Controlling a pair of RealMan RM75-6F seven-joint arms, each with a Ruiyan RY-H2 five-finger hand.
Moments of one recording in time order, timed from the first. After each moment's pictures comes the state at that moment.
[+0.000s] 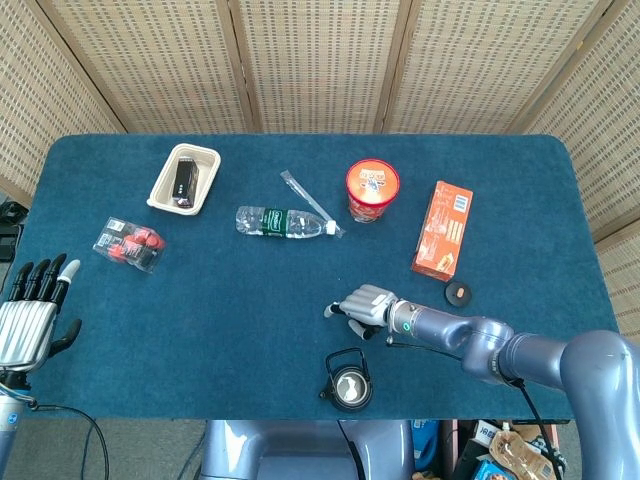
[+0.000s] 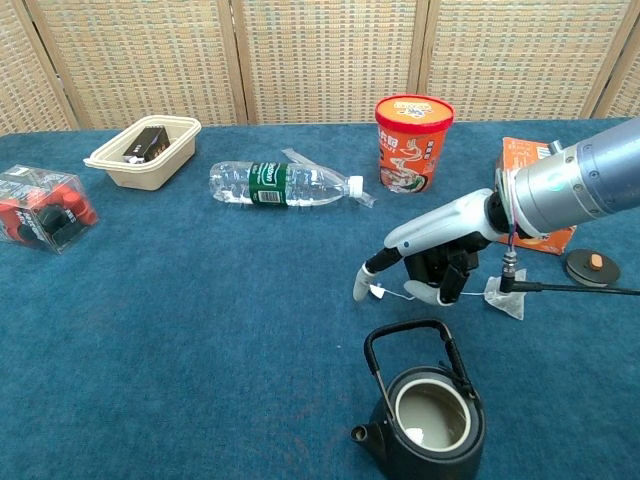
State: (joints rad) left arm -0.17 -1.13 -0.07 -1.68 1.43 1.41 0.31; right arm 1.22 -1.41 -0.11 -1.32 -1.68 0.43 0.63
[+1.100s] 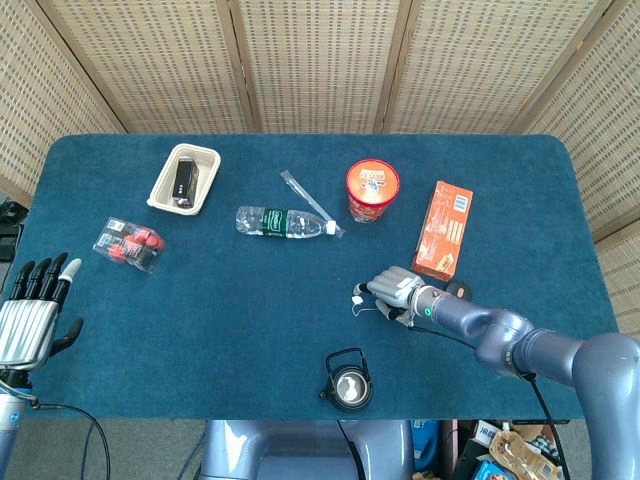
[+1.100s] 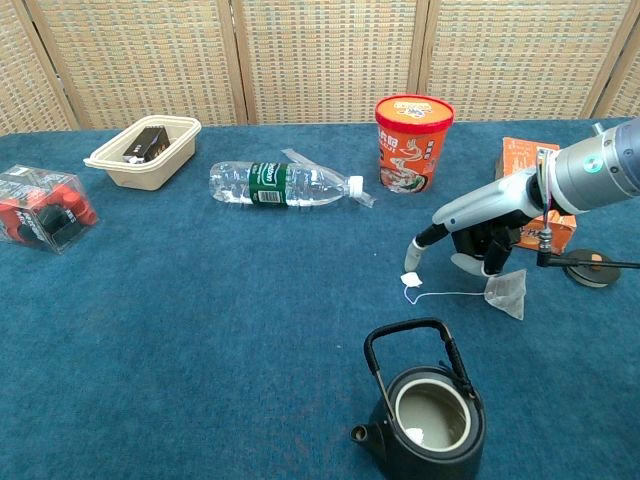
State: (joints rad) left arm -0.18 -1.14 -0.07 -1.67 1.42 1.42 0.31; right arm 1.18 -1.37 -0.13 -1.25 -1.55 0.39 0.50
